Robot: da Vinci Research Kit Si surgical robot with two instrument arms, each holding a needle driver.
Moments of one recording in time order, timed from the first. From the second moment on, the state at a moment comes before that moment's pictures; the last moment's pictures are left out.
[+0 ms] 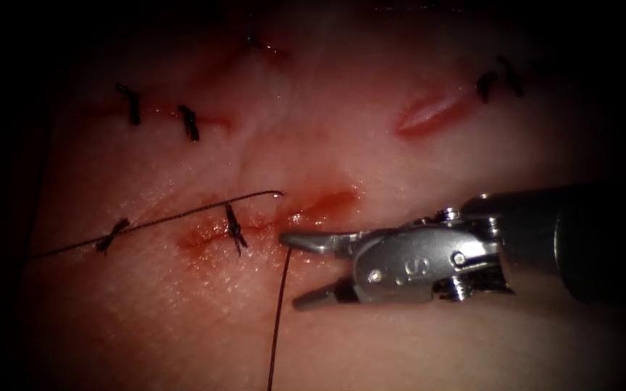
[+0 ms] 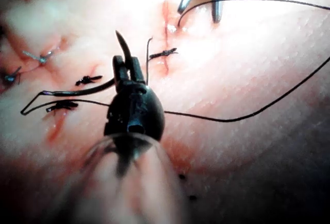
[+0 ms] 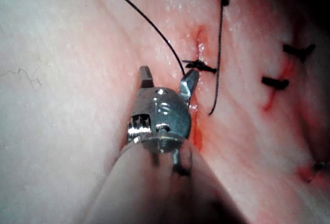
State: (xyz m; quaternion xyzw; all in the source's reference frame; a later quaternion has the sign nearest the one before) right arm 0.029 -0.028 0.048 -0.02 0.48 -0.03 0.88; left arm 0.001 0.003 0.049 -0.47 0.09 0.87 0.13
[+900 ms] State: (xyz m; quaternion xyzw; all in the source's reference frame) right arm 0.028 -0.035 0.039 0.05 0.52 -0.05 0.85; left arm 0.001 0.003 0.049 -0.47 0.09 0.87 0.13
